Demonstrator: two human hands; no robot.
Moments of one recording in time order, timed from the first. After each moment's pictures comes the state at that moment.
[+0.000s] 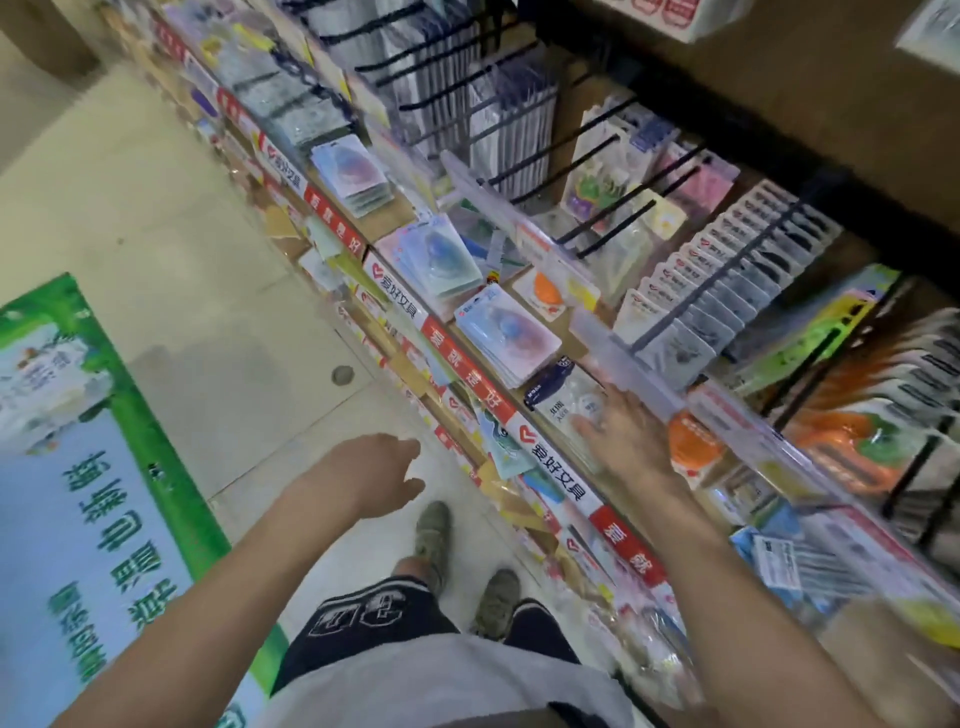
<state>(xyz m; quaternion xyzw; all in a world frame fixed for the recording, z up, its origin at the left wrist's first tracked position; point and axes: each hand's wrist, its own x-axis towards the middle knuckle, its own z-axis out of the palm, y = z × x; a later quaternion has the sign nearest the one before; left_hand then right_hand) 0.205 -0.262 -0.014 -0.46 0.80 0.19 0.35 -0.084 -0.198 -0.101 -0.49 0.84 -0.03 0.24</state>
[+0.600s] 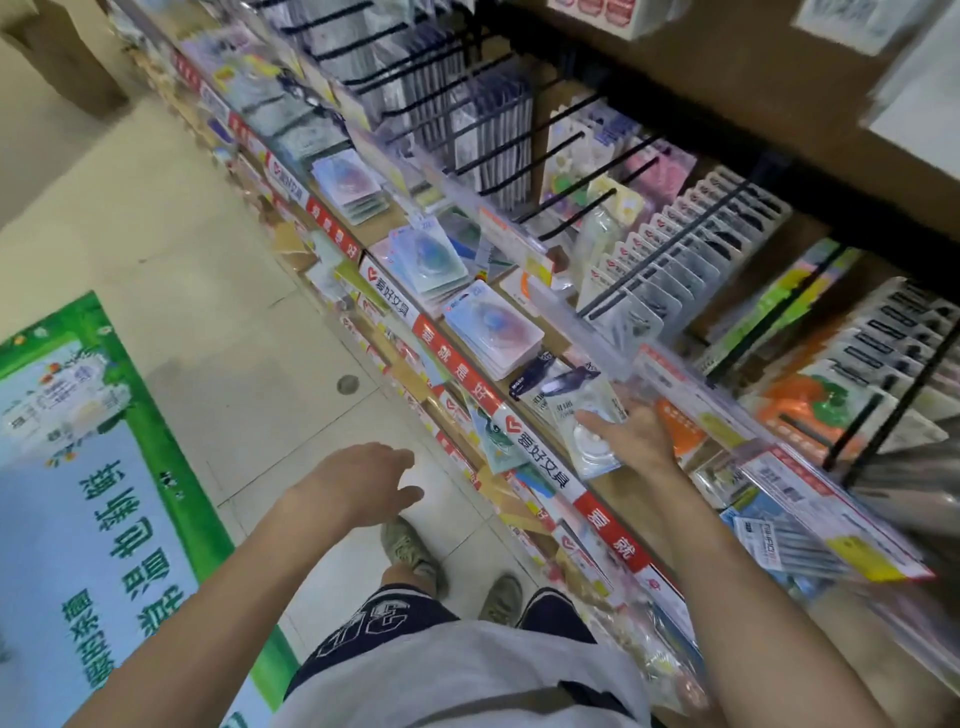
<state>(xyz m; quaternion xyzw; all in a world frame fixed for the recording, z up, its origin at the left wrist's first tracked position) 0.196 -0.222 -0.014 -0.47 0.79 0.19 0.34 -0.121 -0.166 -0.111 -0.32 0.82 -0.26 0.40</state>
